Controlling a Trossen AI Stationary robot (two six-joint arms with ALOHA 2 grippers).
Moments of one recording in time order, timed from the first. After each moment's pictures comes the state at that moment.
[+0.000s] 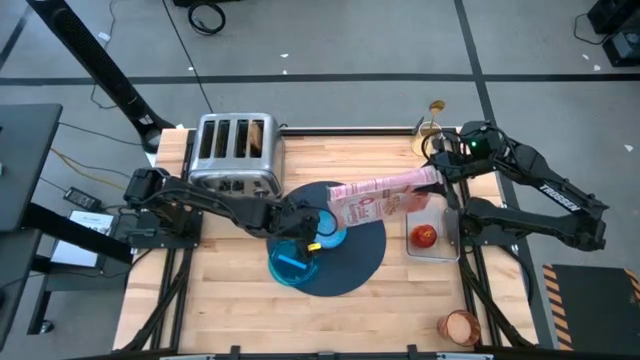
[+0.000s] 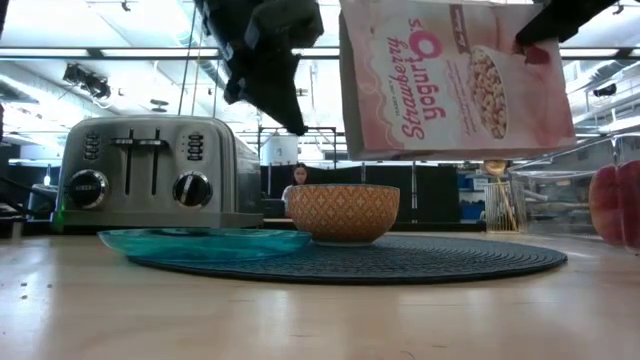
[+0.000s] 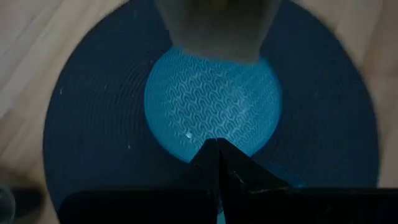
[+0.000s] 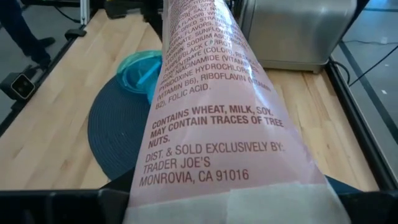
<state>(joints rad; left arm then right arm) -0.20 1.71 1.26 -0.57 -0.34 -0.54 -0.60 0.63 0.88 -0.88 -0.57 -0.42</state>
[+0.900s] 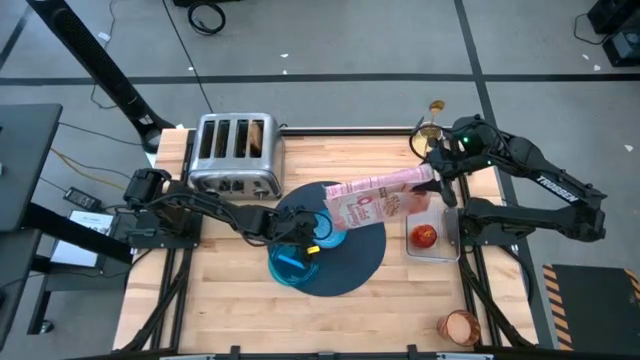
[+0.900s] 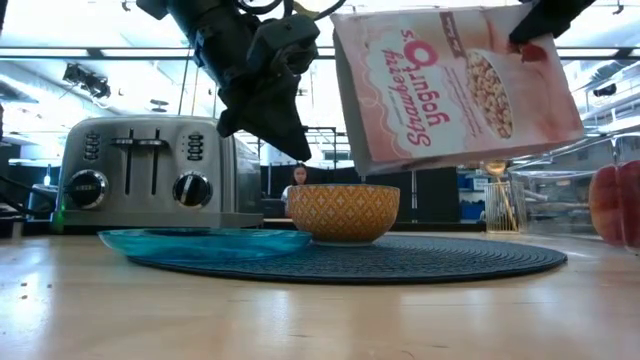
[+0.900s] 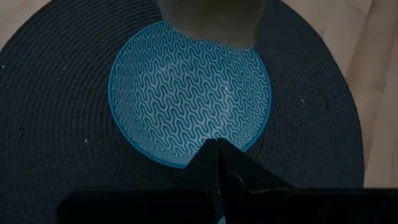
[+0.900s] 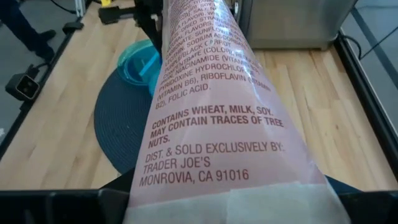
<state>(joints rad) -0.22 1.71 1.10 -0.30 -0.31 -0.64 -0.55 0.74 0.98 -0.96 -0.50 -0.36</state>
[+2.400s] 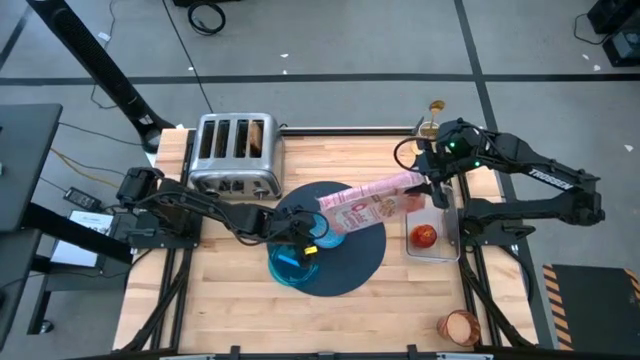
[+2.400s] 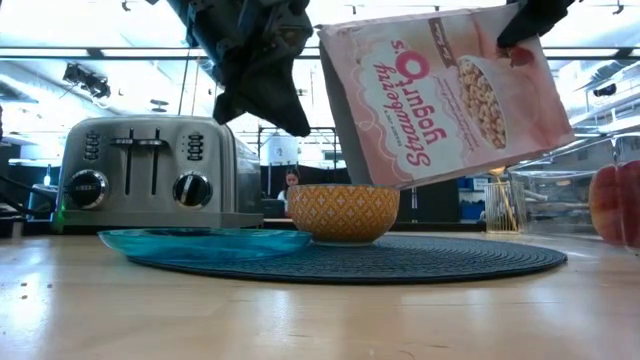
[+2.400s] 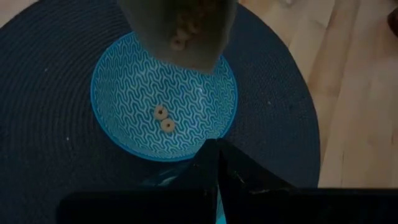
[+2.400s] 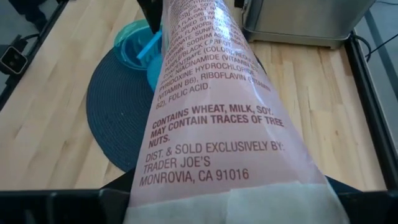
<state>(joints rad) -0.23 1.65 1.10 -0.31 -0.27 -0.68 -0.40 0.85 1.03 -0.96 -0.36 -0.37</state>
